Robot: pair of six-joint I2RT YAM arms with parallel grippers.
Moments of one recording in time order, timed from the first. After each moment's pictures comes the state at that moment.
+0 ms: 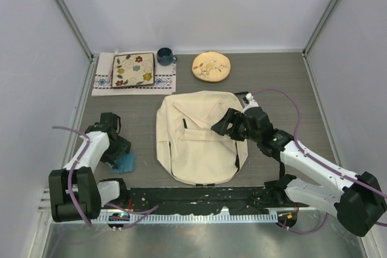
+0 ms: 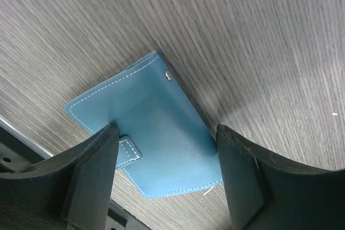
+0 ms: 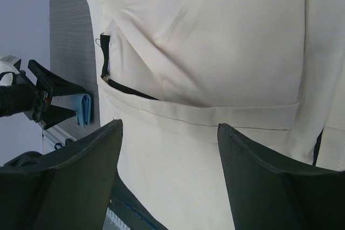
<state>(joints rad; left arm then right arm) 0.08 1.15 0.58 -0.85 -0.23 -0.99 0.64 1.00 0.60 -0.14 -0.08 0.85</state>
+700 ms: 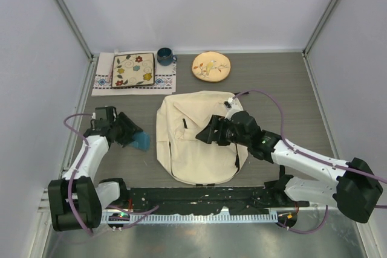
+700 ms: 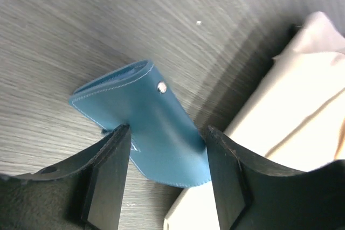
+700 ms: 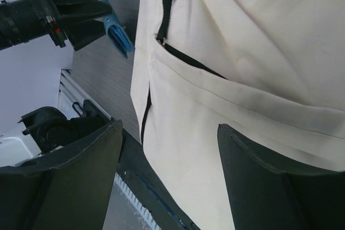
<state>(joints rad) 0.09 1.12 0.58 -0.47 0.20 -0.75 0.80 1.09 0.61 -0.02 -0.13 0.85</state>
